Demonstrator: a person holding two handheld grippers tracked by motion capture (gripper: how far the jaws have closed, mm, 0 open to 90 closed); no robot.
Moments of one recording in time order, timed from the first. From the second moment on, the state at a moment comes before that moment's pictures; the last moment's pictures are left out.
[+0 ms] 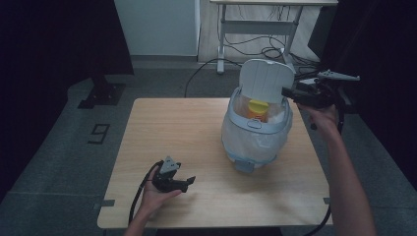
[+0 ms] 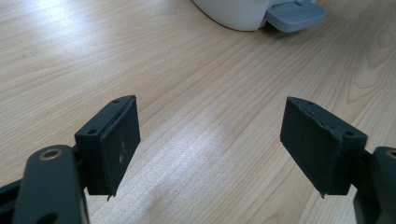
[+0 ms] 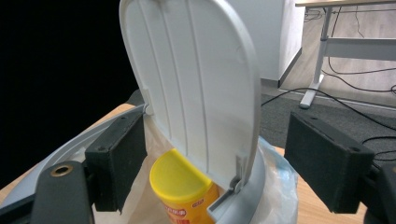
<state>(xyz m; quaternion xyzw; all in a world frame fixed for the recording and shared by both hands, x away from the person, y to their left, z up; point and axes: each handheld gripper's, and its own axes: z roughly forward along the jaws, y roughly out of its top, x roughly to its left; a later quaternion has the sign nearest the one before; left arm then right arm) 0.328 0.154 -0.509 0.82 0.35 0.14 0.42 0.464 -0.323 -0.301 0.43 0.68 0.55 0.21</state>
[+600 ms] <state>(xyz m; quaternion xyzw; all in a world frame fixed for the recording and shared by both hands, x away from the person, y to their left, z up) 0.328 0.156 -0.510 0.82 0.36 0.13 0.42 0.485 -0.304 -0.295 0.41 0.70 0.56 0.19</state>
